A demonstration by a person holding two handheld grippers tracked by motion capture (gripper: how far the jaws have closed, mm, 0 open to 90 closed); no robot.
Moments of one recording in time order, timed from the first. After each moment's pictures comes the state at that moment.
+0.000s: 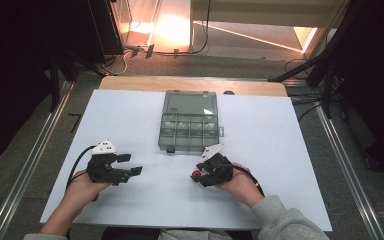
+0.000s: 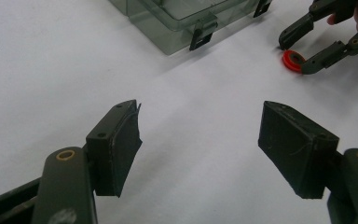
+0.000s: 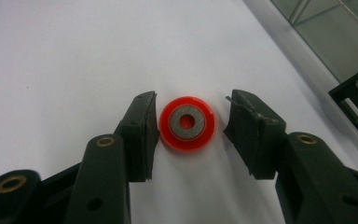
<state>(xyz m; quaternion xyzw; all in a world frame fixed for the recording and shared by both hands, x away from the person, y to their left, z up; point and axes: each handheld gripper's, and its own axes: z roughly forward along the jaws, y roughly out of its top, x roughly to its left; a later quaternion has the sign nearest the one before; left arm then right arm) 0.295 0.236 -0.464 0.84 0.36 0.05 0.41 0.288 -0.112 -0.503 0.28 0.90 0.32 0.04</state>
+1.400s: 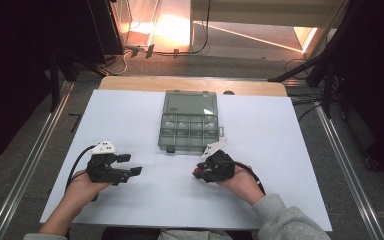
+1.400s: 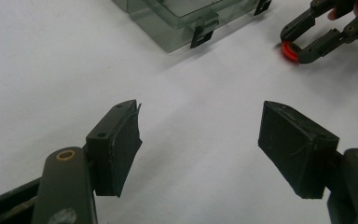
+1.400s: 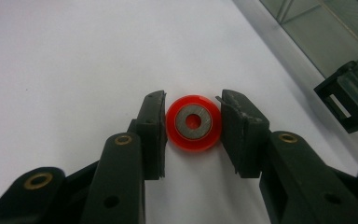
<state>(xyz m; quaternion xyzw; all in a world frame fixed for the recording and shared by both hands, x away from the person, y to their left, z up) 0.296 0.238 -0.465 0.84 0.36 0.04 0.41 0.296 -0.119 -0.501 0.29 0.90 0.33 0.02</state>
